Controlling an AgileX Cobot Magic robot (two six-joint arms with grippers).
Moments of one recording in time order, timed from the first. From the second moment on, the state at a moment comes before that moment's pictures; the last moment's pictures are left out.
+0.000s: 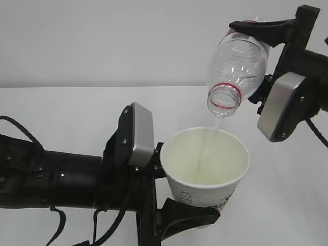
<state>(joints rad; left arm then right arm) -0.70 1.78 -0.66 0.96 -0.94 -0.48 0.15 1.49 -0.61 -0.76 -1.02 -1.01</state>
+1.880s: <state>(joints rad) -0.70 1.78 -0.66 0.96 -0.94 -0.48 0.15 1.49 -0.61 -0.76 -1.03 -1.03</state>
